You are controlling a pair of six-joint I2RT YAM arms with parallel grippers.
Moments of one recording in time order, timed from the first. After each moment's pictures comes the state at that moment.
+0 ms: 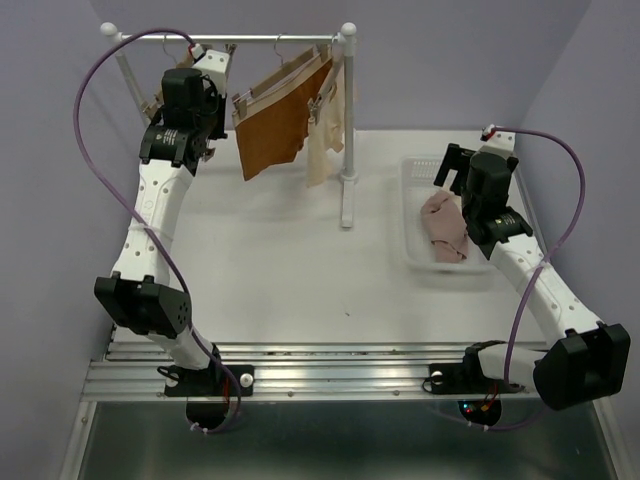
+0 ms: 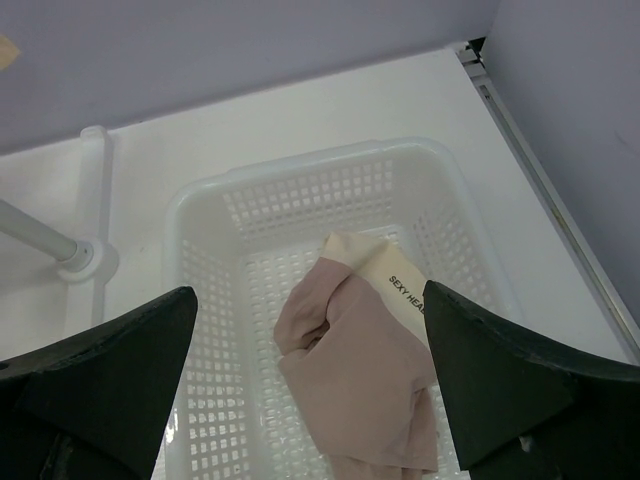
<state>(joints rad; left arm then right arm) -0.15 1.59 1.85 -0.66 -0.09 0.15 0.22 1.19 1.03 -0.08 0.48 0.19</state>
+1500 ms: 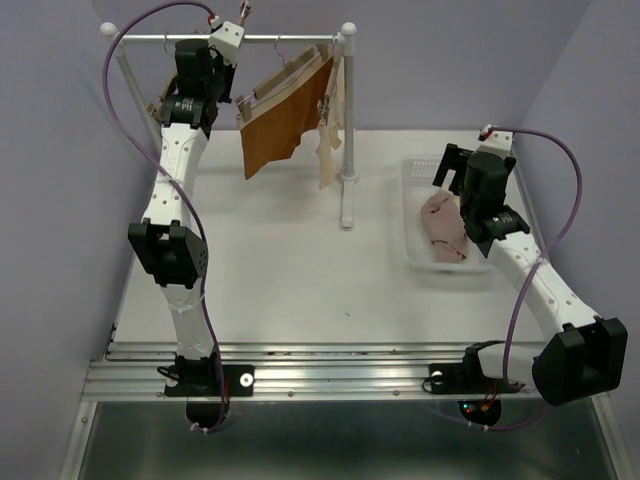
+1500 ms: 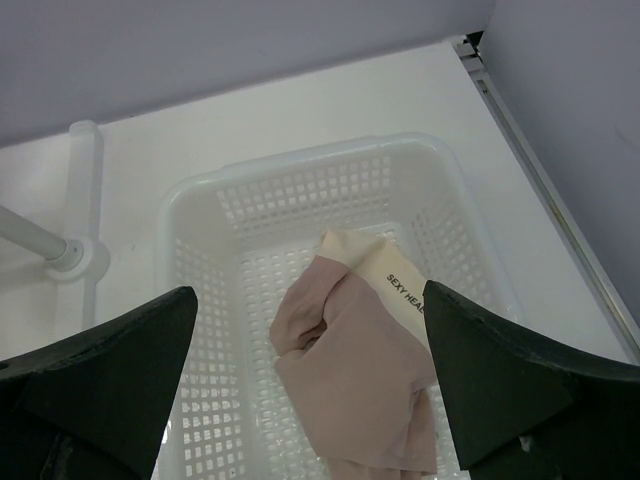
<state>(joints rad) -0.10 2.02 2.28 -0.50 0.00 0.34 0.22 1.22 1.03 -0.07 0.48 0.19</state>
